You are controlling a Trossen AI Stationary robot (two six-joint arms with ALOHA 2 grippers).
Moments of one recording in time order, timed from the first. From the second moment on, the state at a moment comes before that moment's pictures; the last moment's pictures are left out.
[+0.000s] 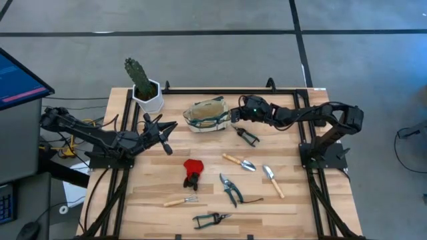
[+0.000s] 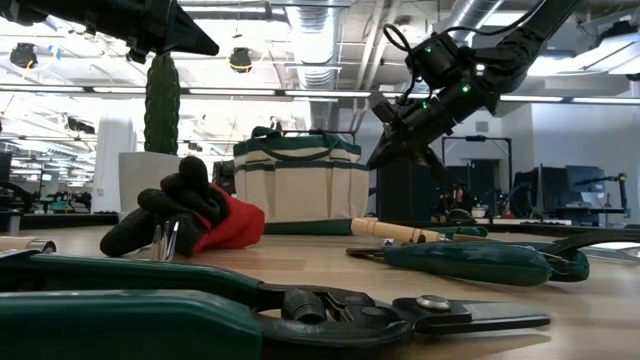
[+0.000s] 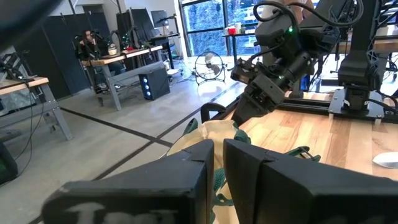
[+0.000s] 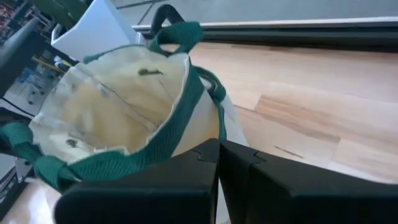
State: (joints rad) left arm -0.30 0.81 0.39 0.36 -0.97 0.07; right arm -0.39 1.56 0.73 0.30 0.14 0.75
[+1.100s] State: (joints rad) left arm -0.13 0.81 0.39 0.36 -0.80 0.01; right arm -0.39 1.51 0.93 -0.04 0.11 0.54
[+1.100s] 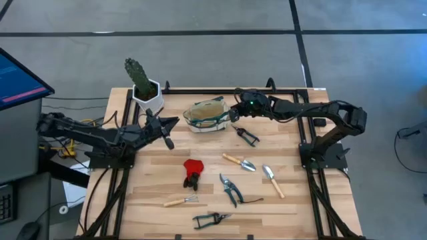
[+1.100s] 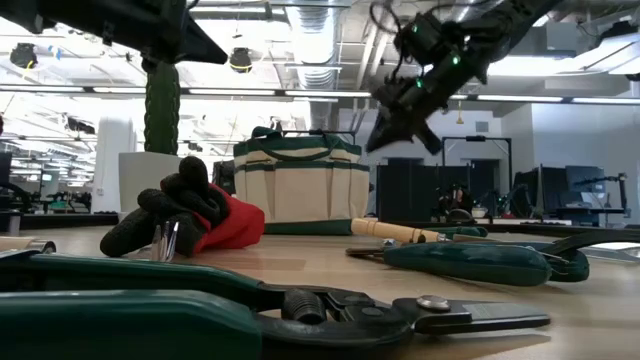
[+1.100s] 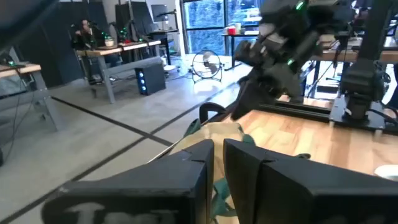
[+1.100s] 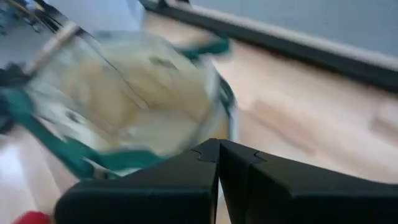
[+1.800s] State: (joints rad) left arm 0.40 1.17 0.70 0.23 0.13 -0.25; right arm -0.38 1.51 1.19 -0.27 -0.09 0.33
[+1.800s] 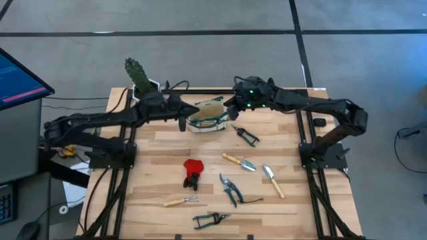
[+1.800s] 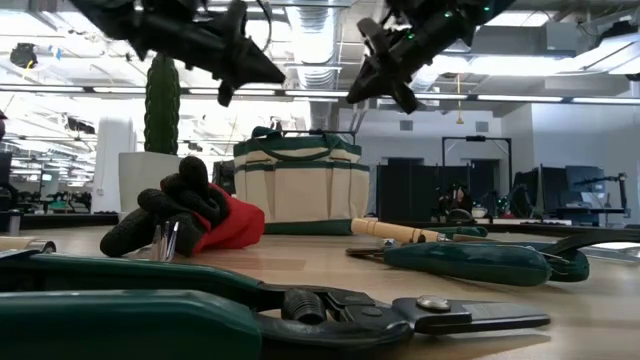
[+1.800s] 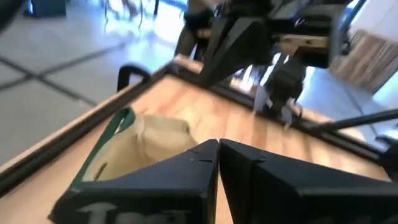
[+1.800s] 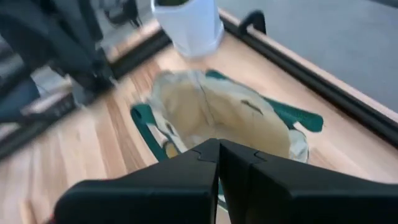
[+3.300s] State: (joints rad) left arm 0.59 1.38 0.85 -0.16 0.19 -0.22; right arm -0.37 1.88 1.65 -0.68 -0.16 0.00
